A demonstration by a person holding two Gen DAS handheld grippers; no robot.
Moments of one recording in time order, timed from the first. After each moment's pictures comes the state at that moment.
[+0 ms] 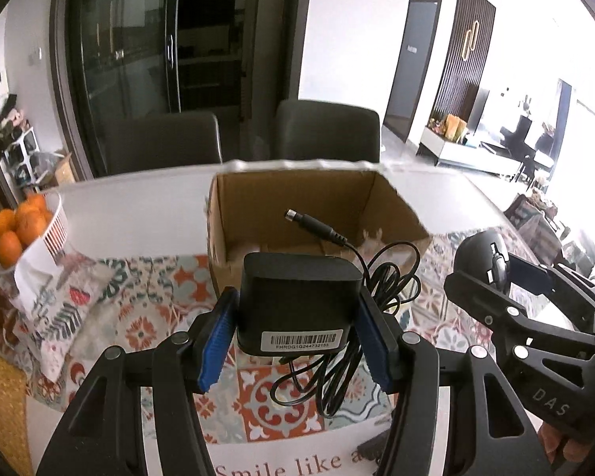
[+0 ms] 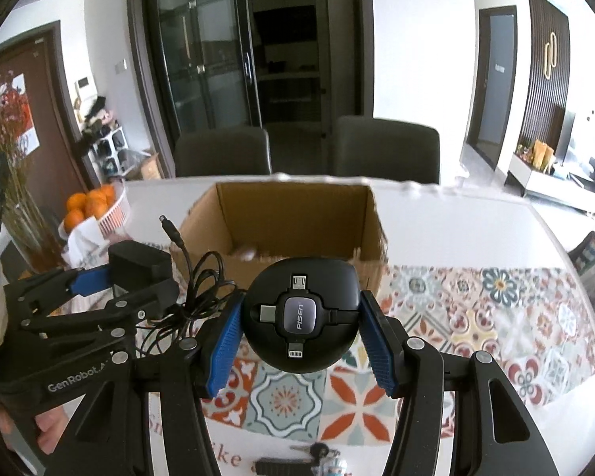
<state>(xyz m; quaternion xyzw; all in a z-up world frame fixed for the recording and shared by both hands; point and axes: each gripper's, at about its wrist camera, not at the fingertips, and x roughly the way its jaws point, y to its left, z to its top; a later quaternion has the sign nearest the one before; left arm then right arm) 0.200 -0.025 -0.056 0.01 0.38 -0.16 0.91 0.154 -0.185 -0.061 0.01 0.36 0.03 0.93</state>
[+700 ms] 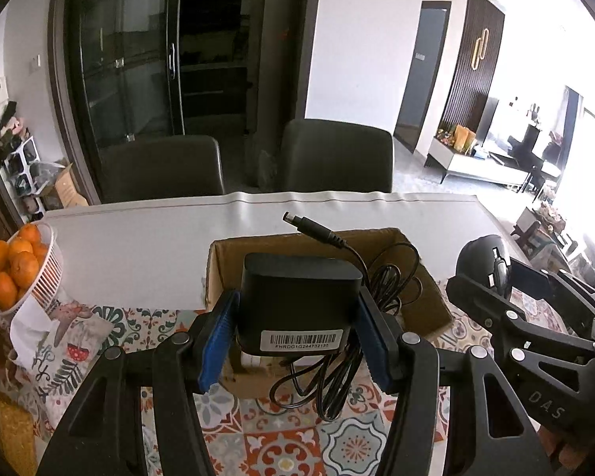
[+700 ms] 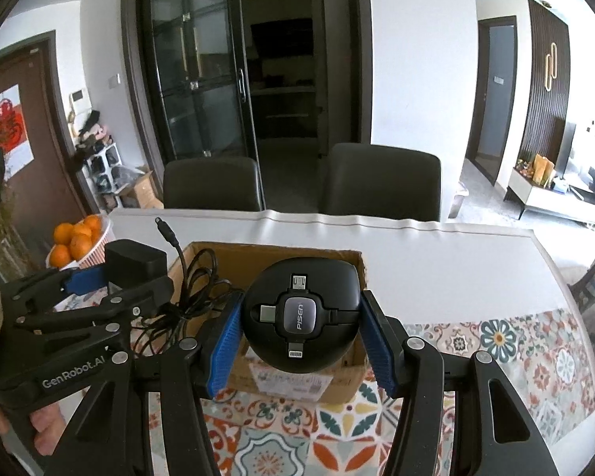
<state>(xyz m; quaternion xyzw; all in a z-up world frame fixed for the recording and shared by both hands) 0.287 -0.044 -0.035 0.01 0.38 -0.15 0.91 0.237 -0.198 -0.033 0.01 0.35 0.03 0.94</state>
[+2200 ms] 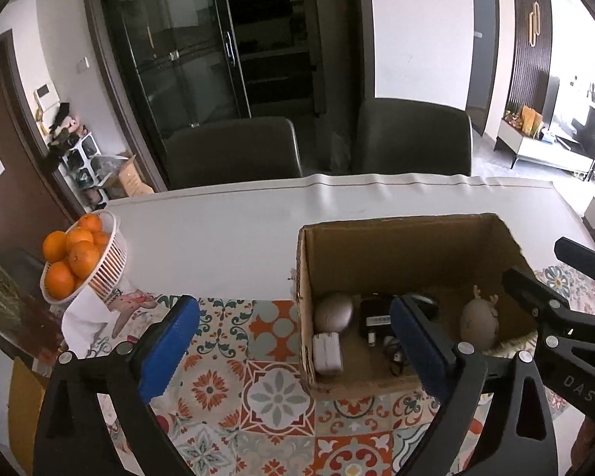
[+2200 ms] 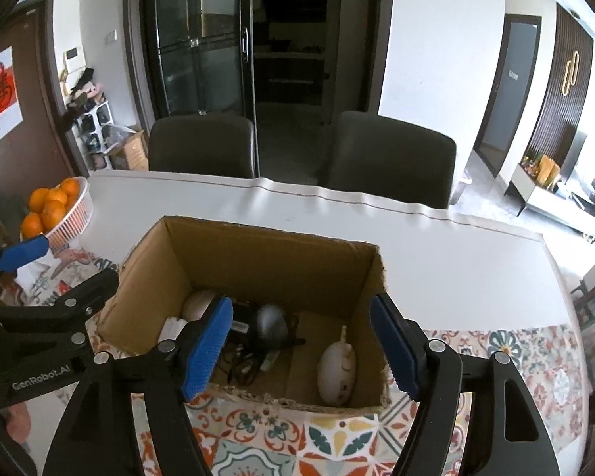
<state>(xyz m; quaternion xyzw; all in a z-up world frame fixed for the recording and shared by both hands) 0.299 -0.020 -0.060 0.06 0.40 -0.02 0.92 0.294 -0.190 -0.069 -0.03 0.40 0.03 0.92</state>
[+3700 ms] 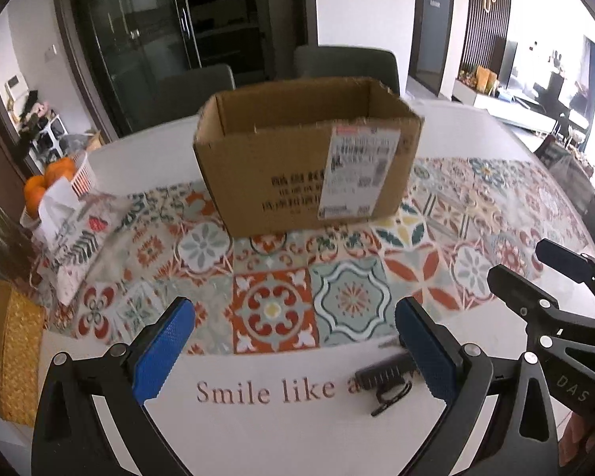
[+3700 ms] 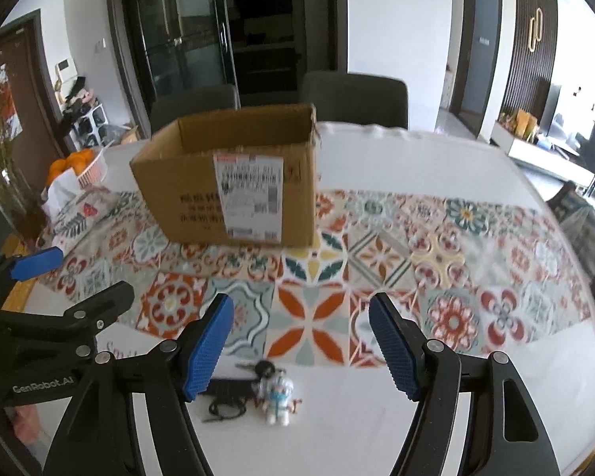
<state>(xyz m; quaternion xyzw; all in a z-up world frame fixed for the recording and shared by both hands) 0.122 -0.067 -0.122 0.08 0.45 -0.09 0.88 0.090 -0.238 -0.117 0.02 0.42 0.01 0.91</state>
